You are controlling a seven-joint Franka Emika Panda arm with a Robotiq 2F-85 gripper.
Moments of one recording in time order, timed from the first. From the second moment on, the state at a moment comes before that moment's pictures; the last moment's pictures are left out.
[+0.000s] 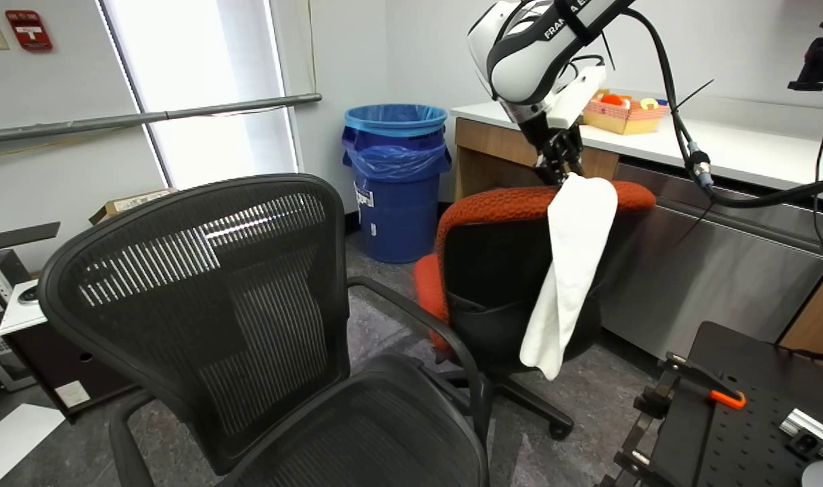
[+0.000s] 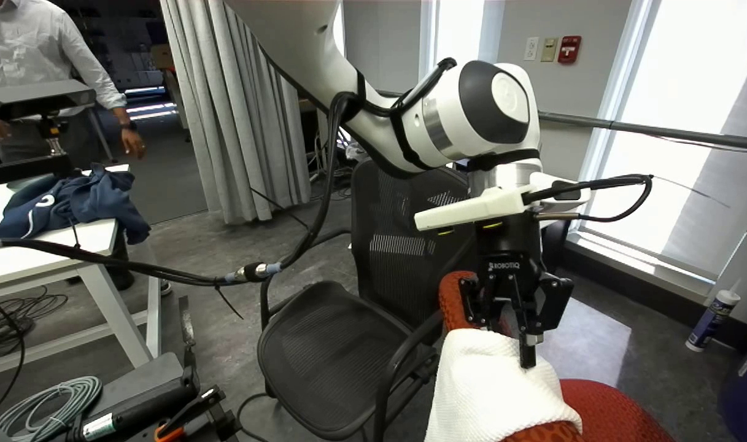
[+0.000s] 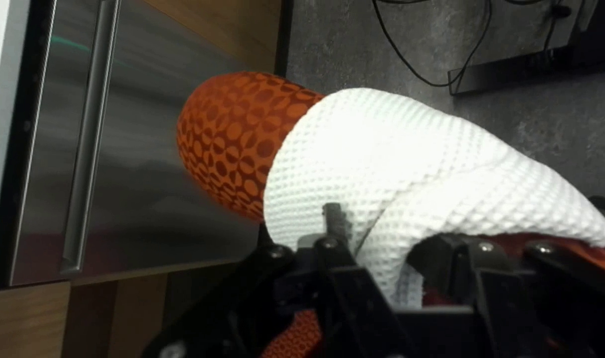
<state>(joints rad) -0.08 0.34 -0.21 -1.88 -0.52 1.84 0.08</state>
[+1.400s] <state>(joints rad) -0.08 -0.06 -0.08 -2.26 -0.18 1.83 -0.67</state>
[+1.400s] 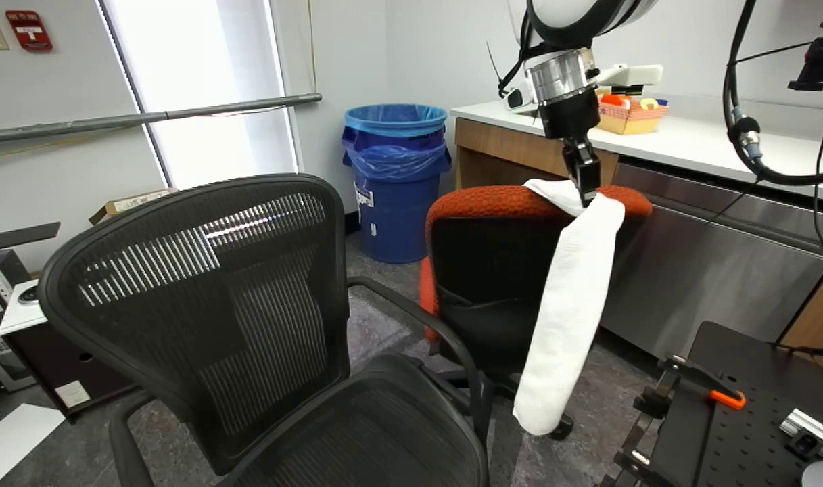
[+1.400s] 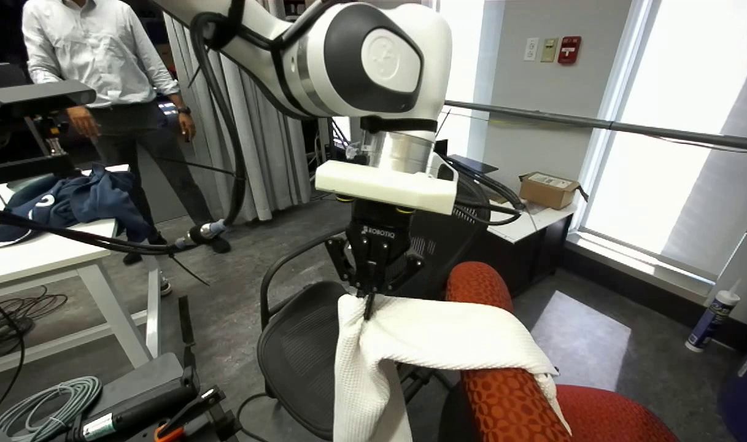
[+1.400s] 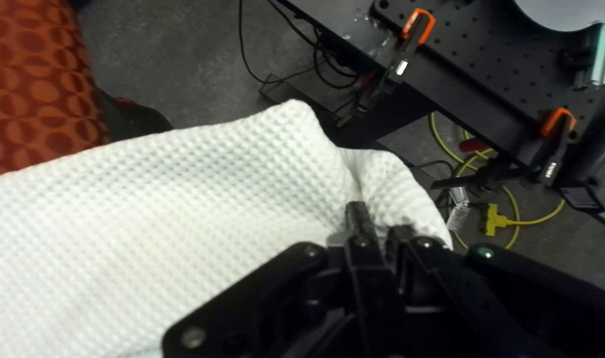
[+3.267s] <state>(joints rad) 0.24 -0.41 0.05 -2.59 0.38 2.07 -0.73</state>
